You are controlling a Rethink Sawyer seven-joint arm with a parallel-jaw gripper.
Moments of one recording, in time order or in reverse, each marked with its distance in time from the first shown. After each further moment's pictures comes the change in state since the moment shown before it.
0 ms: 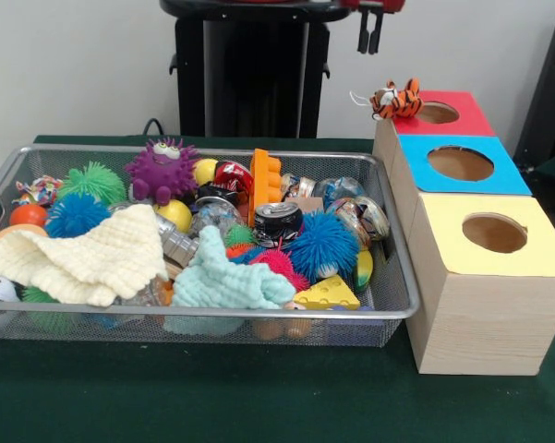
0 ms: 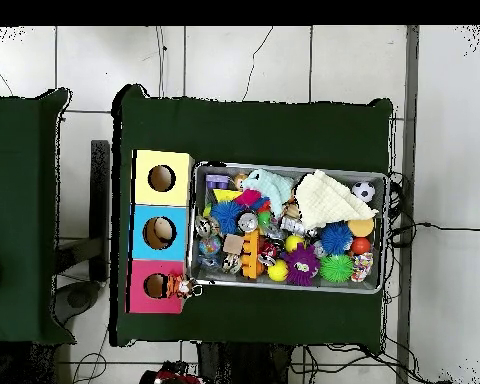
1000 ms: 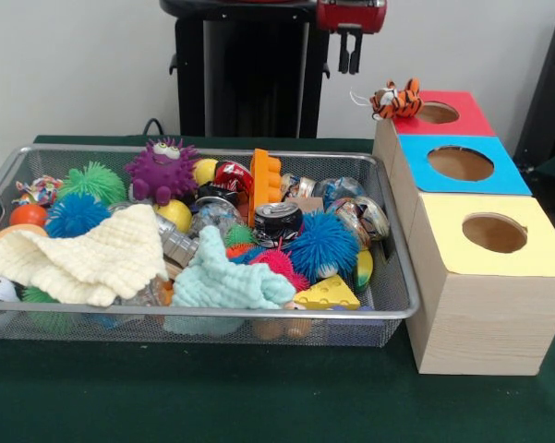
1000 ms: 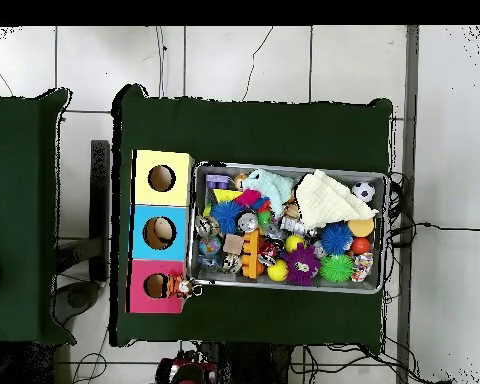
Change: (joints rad) arm -0.123 0.140 0.008 -0.085 -0.147 -0.058 0.000
